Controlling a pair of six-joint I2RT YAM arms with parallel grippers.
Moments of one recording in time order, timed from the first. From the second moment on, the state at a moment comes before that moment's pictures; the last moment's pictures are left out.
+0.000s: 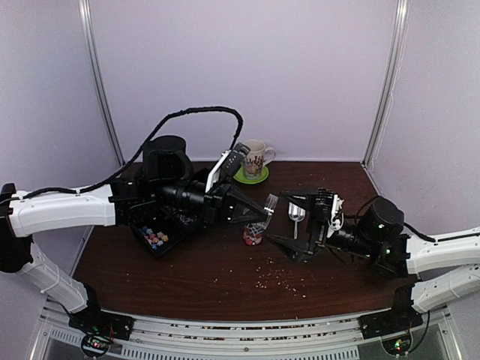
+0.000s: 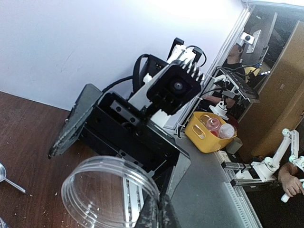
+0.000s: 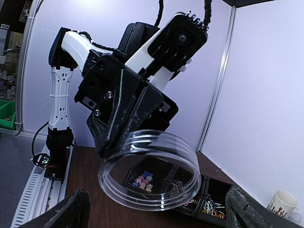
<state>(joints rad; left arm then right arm) -1.02 1.43 1.14 0.16 0.81 -0.32 1.07 1.07 0.49 0.78 -0.19 -0.20</state>
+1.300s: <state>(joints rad) -1.00 1.43 1.11 0.24 0.81 -0.37 1.10 1.12 0.54 0.80 -0.11 -0.18</state>
